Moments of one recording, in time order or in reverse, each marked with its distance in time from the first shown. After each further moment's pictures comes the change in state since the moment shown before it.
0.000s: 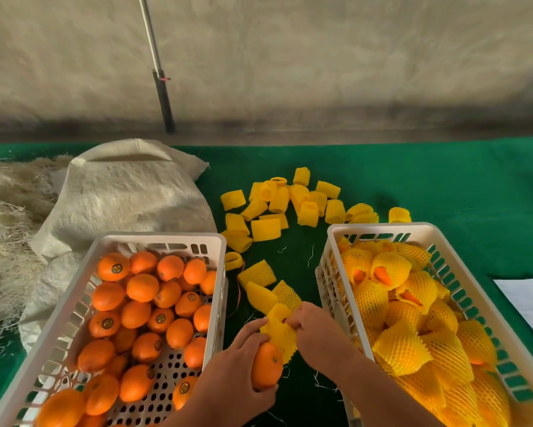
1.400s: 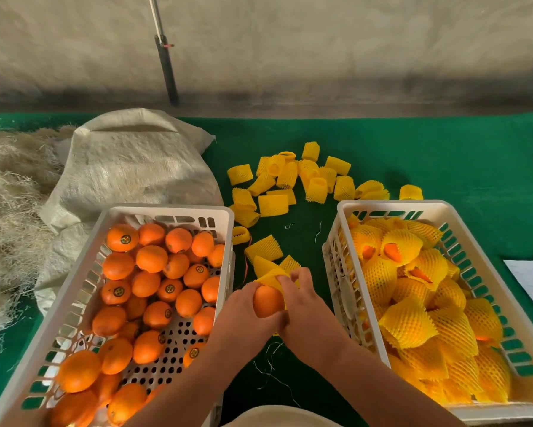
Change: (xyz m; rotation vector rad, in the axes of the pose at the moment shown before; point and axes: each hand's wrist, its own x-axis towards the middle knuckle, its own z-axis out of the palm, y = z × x) left_hand 0.017 0.026 -0.024 -0.446 0.151 -0.423; right_hand -0.022 -0.024 0.040 0.067 0.274 -0.159
